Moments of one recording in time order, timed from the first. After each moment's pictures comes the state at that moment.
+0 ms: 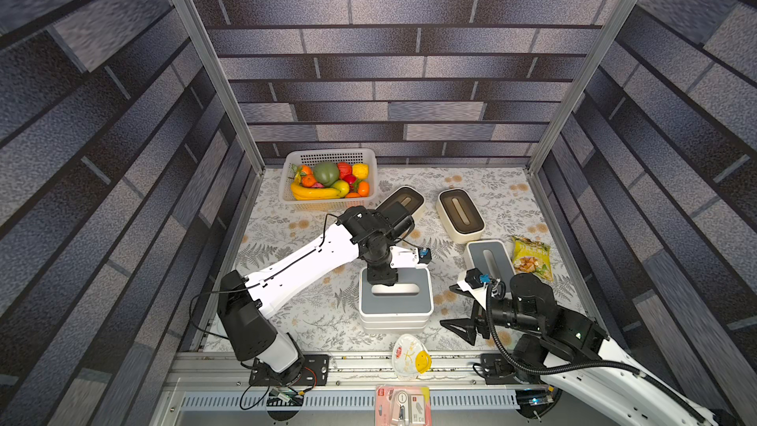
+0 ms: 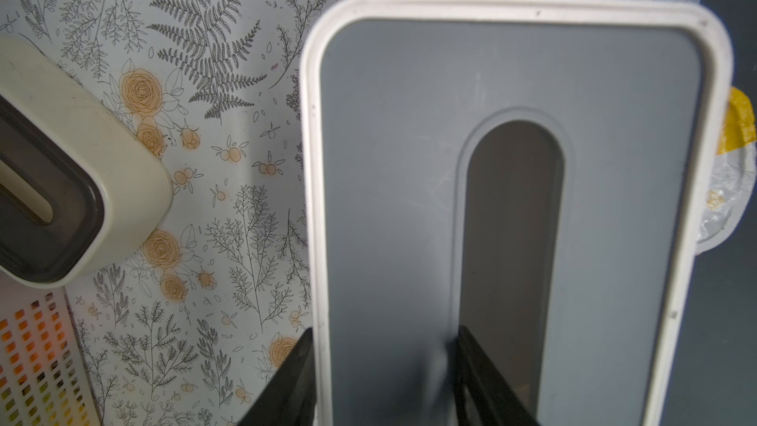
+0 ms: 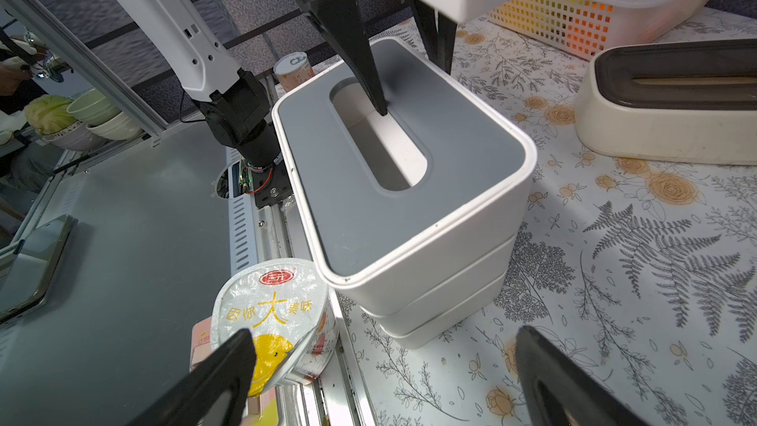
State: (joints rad) left arm -0.89 1.56 1.54 -1.30 0.17 0.67; right arm 0.87 0.42 0.52 -0.58 -0.41 0.05
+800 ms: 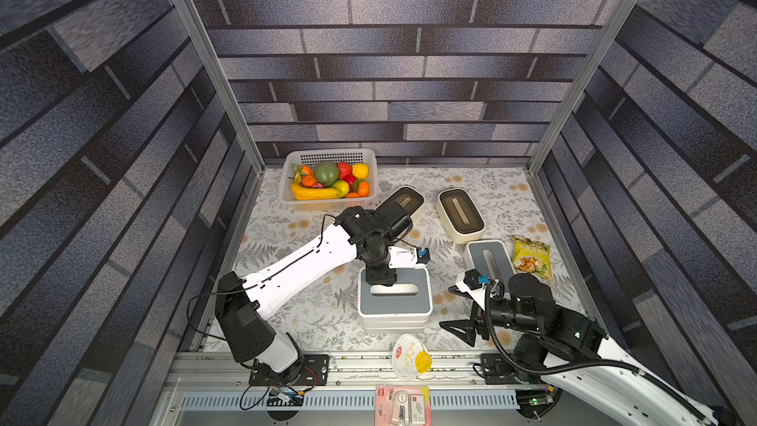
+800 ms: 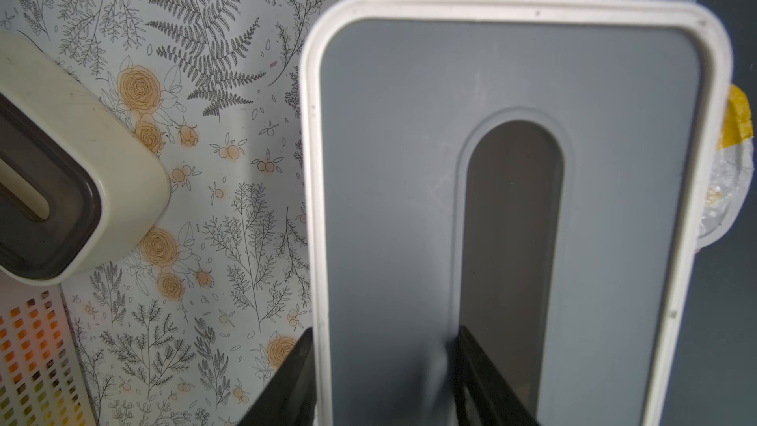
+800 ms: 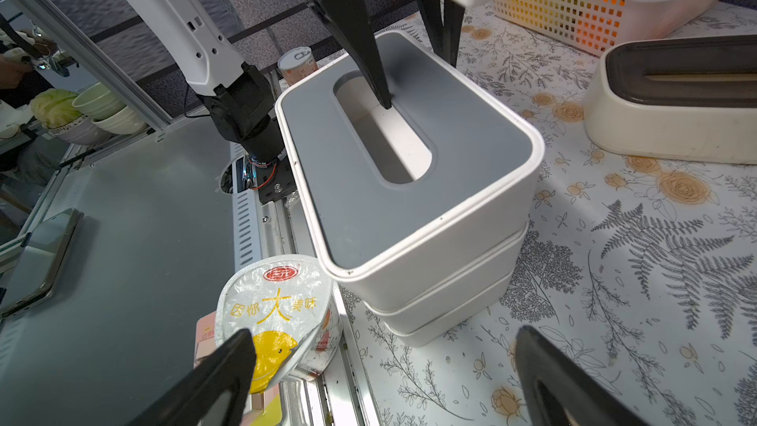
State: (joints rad) left arm -0.88 1.55 1.52 -1.30 0.18 0.68; right arm 0.89 0.43 0.52 -0.58 -0.41 0.05
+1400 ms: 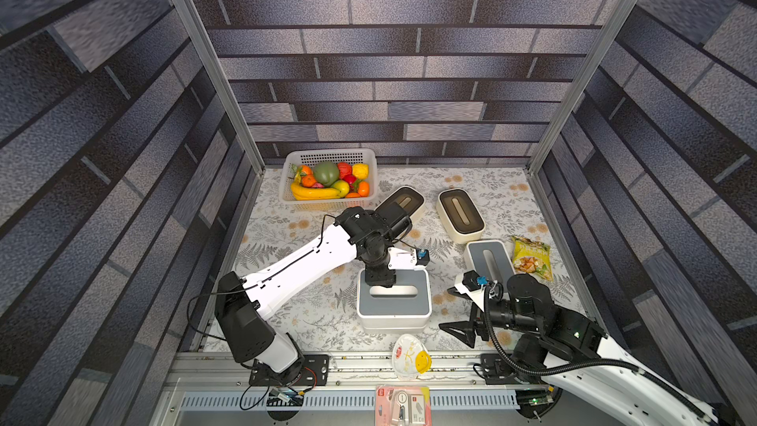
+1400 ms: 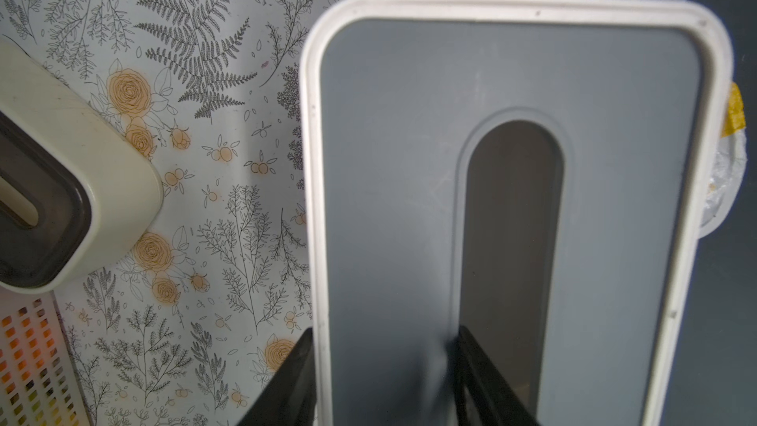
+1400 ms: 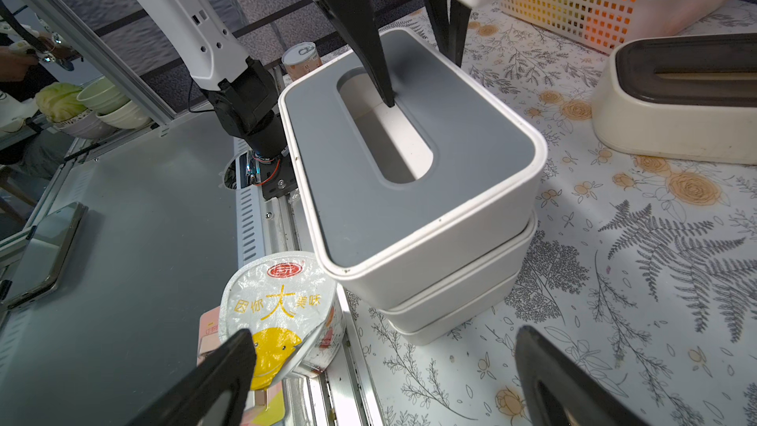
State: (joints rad) left arm -0.87 1.54 1.52 -1.31 0.19 0.70; right arm 0.91 0.43 0.52 -0.58 -0.40 0.05
